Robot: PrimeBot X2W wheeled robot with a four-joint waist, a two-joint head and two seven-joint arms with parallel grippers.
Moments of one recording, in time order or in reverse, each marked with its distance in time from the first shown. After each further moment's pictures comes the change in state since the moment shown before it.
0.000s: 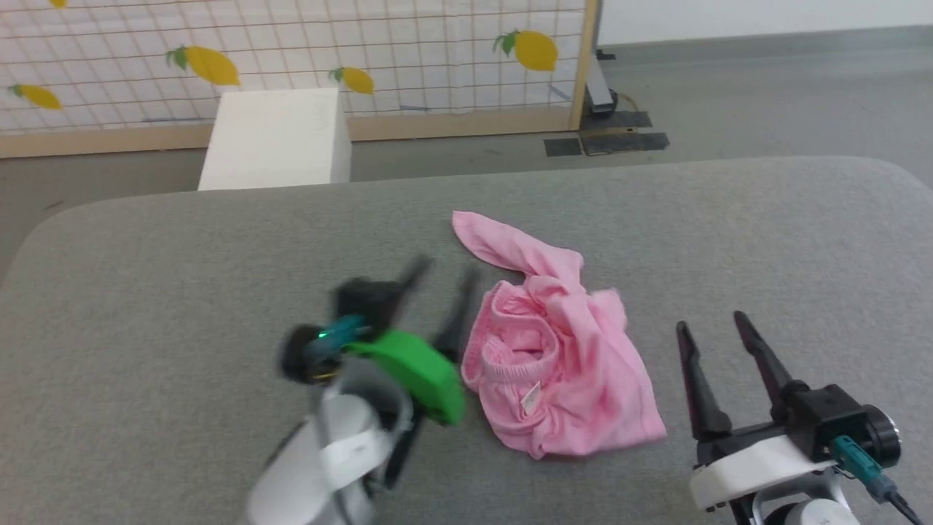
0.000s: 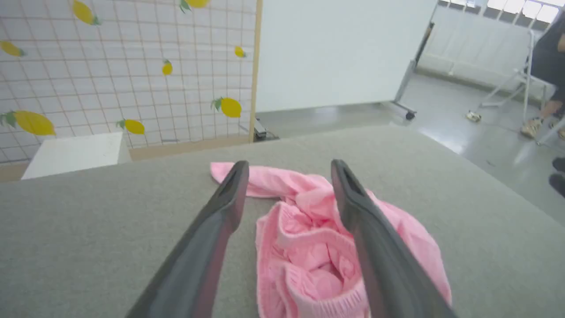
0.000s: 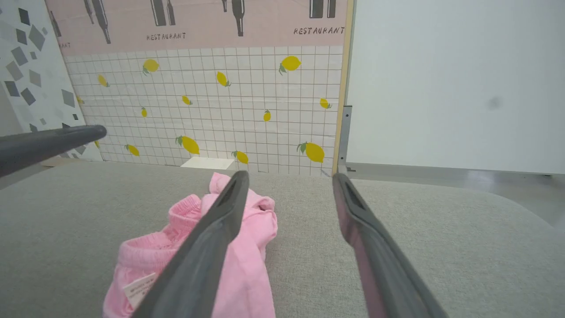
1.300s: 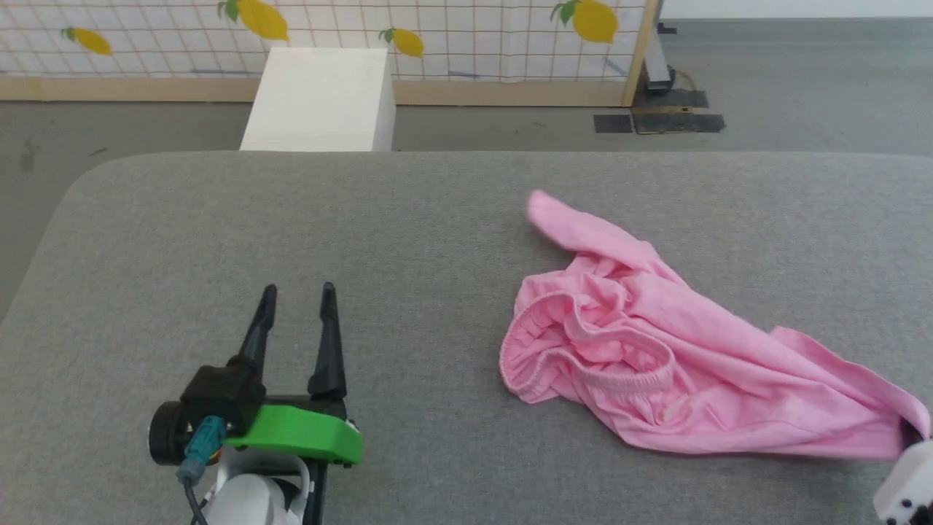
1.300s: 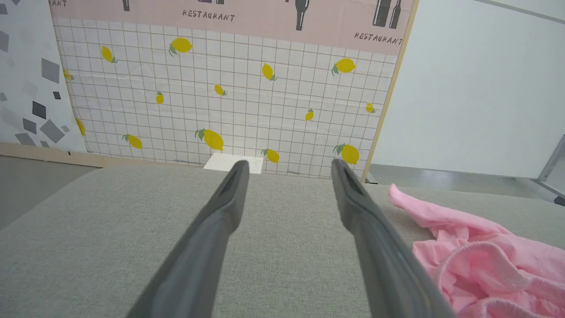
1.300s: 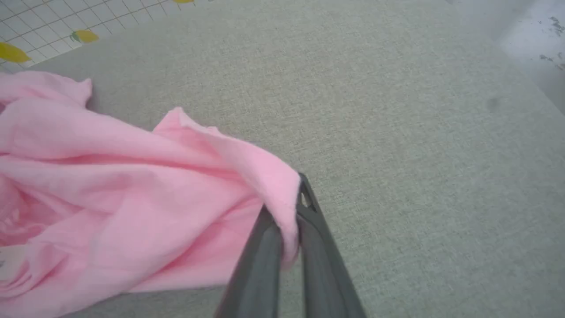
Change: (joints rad) left arm 0.327 -0.045 0.425 -0.302 0.269 -0.006 -0.144; right arm -0.017 0.000 -0.528 0.056 0.094 0.000 0.621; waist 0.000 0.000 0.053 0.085
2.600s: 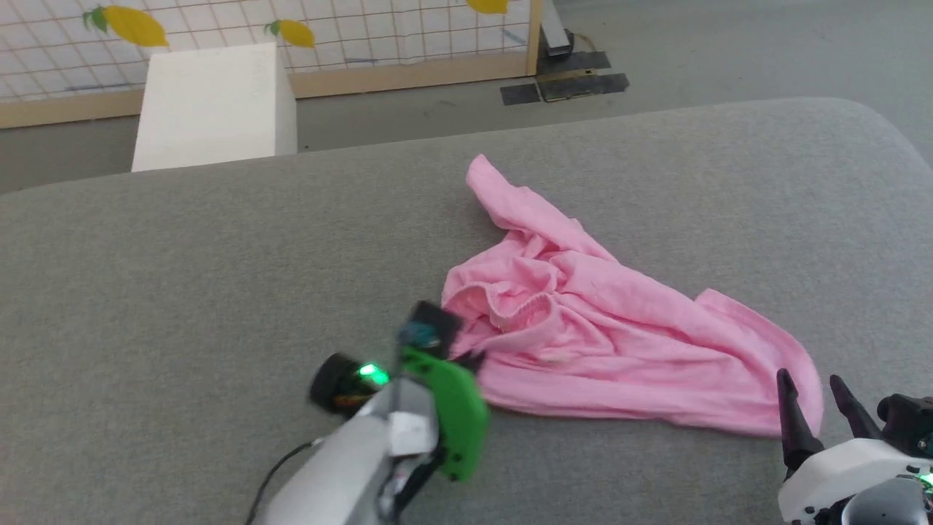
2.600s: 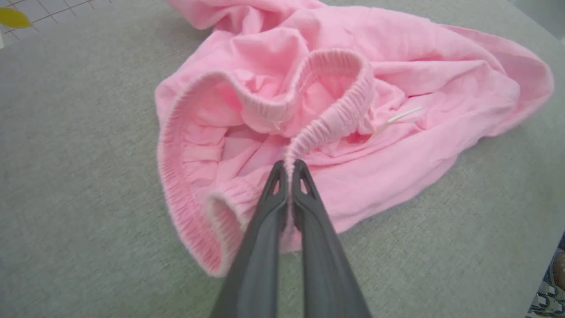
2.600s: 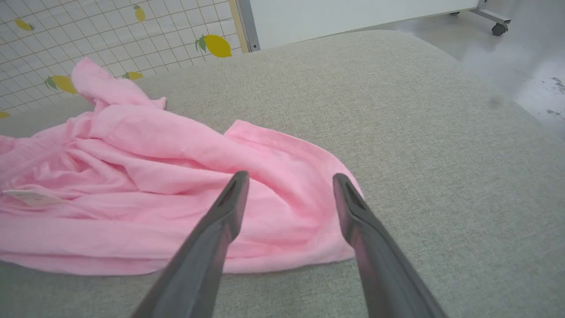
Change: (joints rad) left arm -0.337 0.061 -0.535 0.318 -0.210 -0.022 0.562; right arm 0.060 0.000 0.277 -0.014 0.027 0.000 -0.335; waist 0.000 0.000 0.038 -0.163
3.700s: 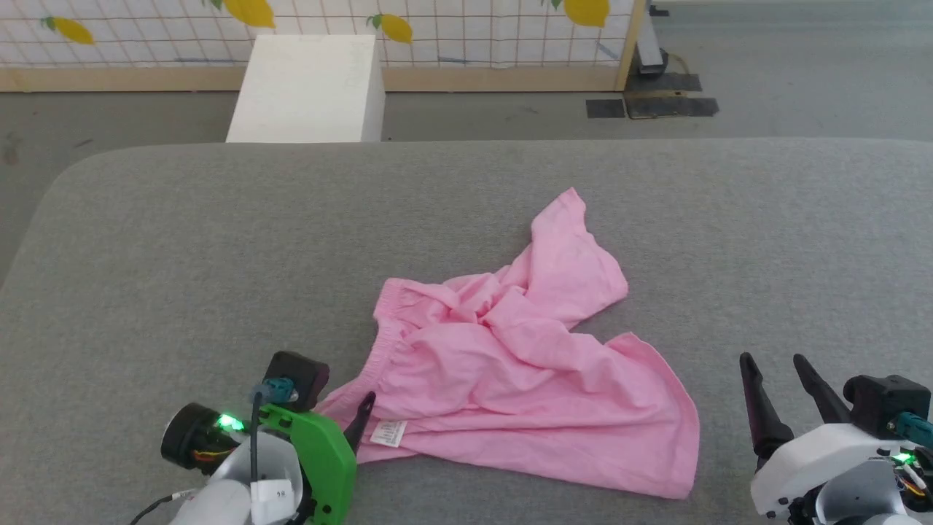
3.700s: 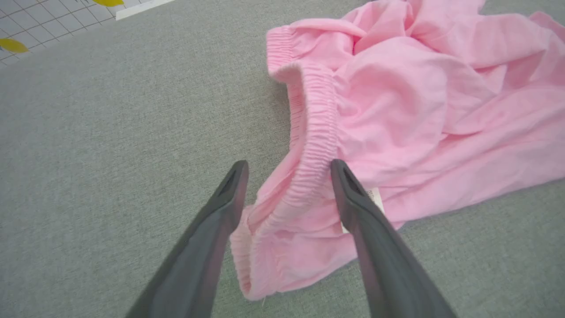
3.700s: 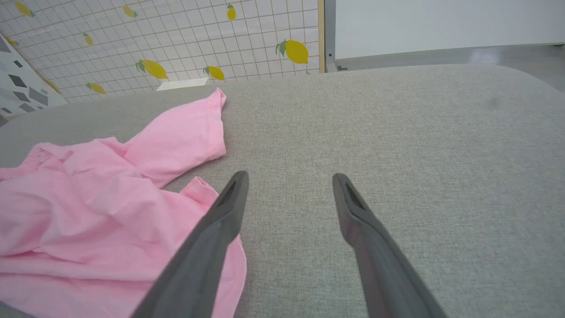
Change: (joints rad) left arm 0.254 0.331 0.121 -0.331 -0.005 0.057 -0.003; right arm 0.001 0.000 0.086 -0.093 0.002 0.000 0.063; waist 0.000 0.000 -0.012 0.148
